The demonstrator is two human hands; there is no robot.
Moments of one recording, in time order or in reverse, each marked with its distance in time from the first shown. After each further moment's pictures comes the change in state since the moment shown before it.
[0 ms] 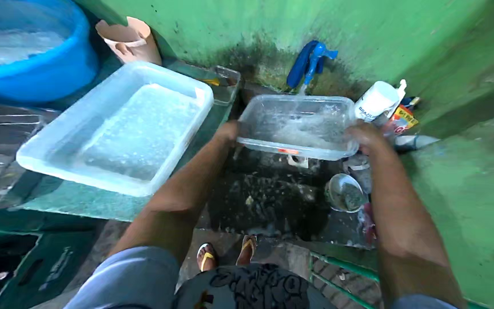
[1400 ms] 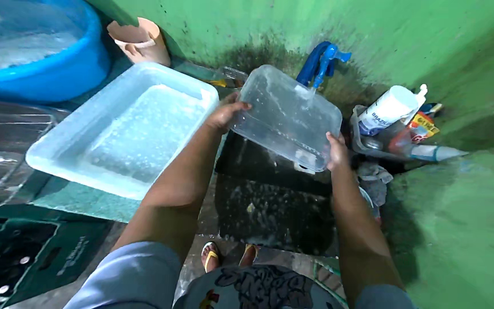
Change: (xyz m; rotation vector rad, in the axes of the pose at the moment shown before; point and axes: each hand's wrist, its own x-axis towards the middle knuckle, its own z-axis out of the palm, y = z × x) left_hand 0.030 0.038 -0.034 -0.088 -0.139 0.342; right_hand 0.048 0.044 0.110 0.743 0.100 0.018
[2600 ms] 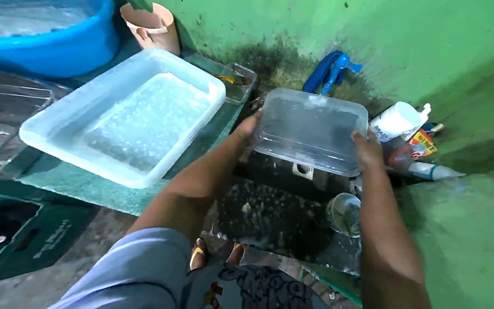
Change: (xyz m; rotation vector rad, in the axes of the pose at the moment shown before) left_hand 0.000 -0.033 0.061 -0.136 0.093 -0.338; right_hand 0.005 -0.072 -0.046 -0.558 0.079 -0.184
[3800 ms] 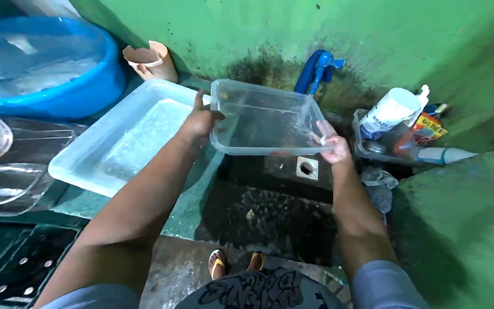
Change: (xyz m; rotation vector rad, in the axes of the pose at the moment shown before) left_hand -0.074 0.070 -0.064 0.139 0.218 0.282; right_hand 0.034 0.048 0.080 1.034 -0.624 -0.020
